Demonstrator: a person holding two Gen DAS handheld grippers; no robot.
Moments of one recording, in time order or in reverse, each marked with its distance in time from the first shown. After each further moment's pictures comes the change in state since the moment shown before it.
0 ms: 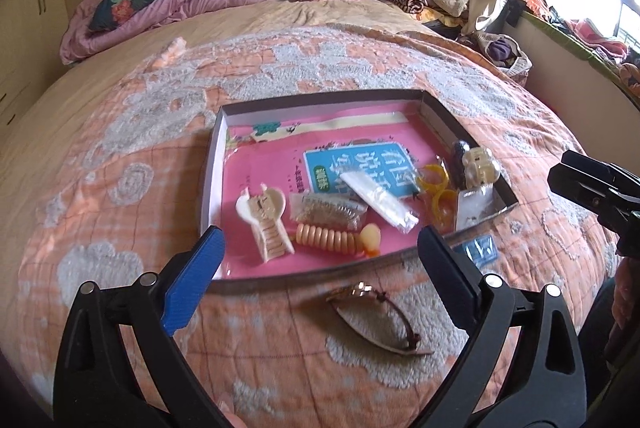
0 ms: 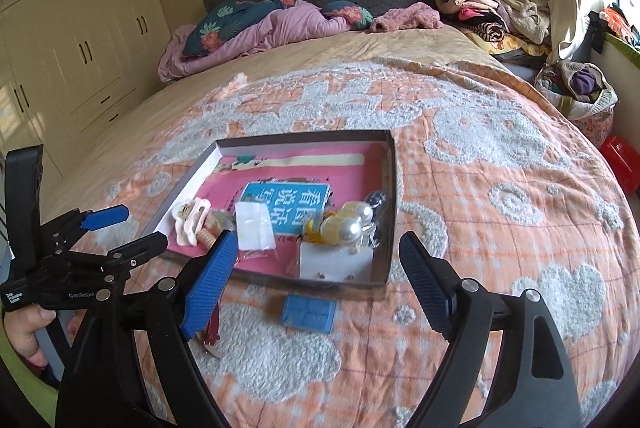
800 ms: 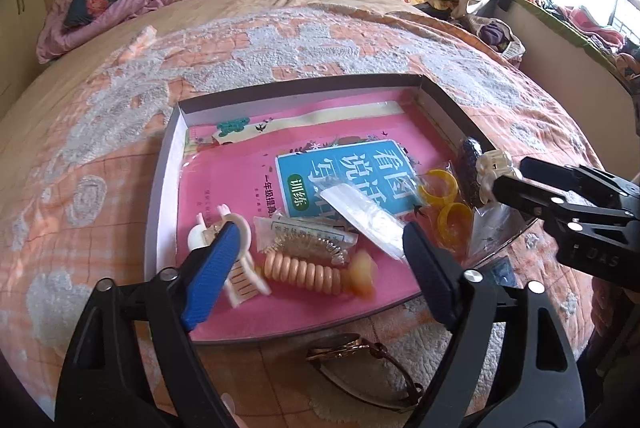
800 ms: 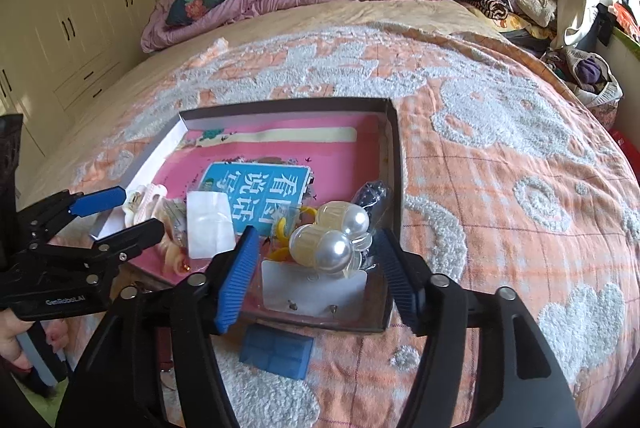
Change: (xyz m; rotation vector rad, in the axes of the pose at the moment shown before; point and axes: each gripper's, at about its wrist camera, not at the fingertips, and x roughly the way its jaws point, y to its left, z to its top) left arm 0.055 -0.009 0.021 0.029 0.051 -0.052; right arm 0.075 -0.016 0.011 -0.007 0.103 -0.038
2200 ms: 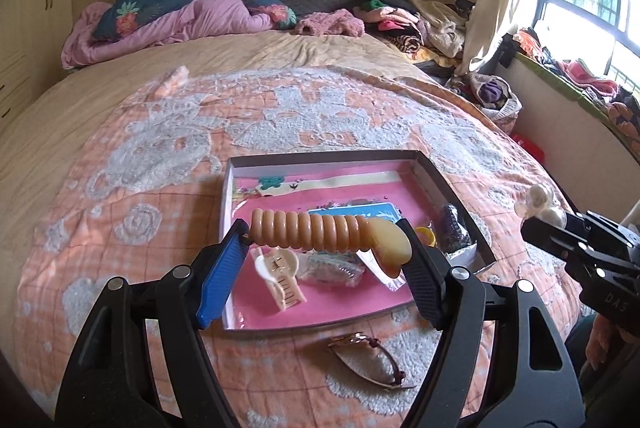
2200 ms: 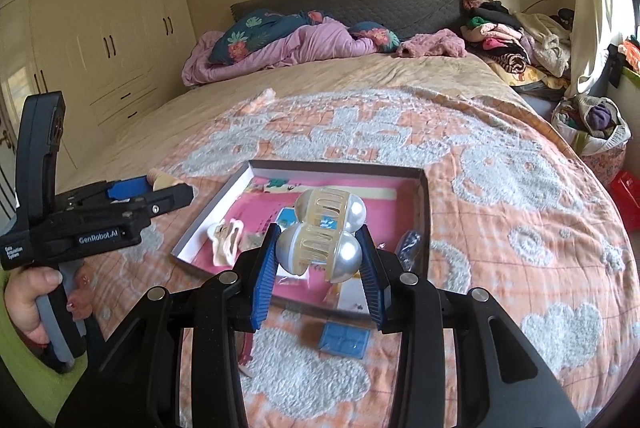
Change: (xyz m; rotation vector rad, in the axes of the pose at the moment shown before) left arm -0.084 0.024 0.016 -0.083 -0.169 -0.010; right arm -0.091 0.046 0.007 -0.076 -0.172 0.071
